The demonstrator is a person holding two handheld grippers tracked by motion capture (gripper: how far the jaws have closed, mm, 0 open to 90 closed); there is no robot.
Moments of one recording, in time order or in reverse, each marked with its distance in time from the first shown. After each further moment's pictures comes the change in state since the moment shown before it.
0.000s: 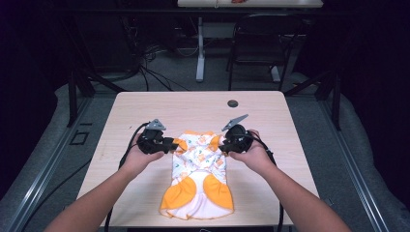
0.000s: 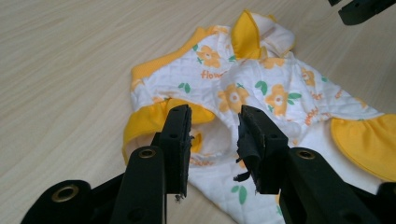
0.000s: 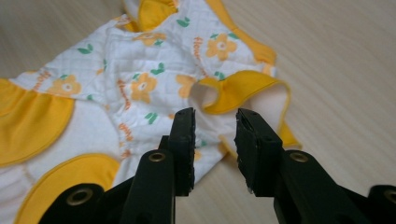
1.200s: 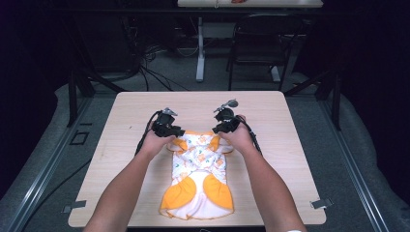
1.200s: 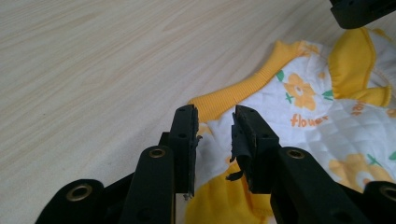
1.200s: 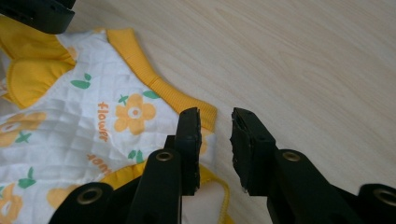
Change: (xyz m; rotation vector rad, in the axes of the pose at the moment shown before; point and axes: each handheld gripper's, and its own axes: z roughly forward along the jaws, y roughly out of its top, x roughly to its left) left arm 0.049 0.023 0.071 0.050 0.083 -0.073; right arm -0.051 0.037 0.078 0.004 -0.056 0.154
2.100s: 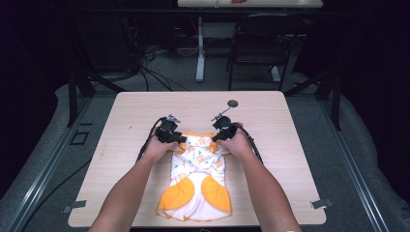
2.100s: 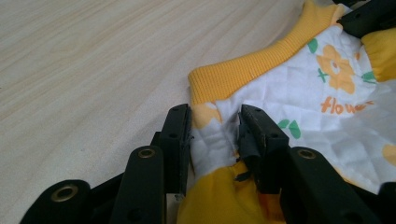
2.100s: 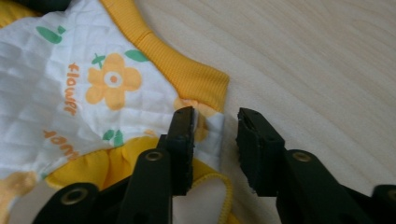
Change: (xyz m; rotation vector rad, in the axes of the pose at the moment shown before) left arm -0.004 -0.019 0.023 0.037 0.005 0.004; right arm 0.004 -0.017 0.024 0.114 0.019 -0.019
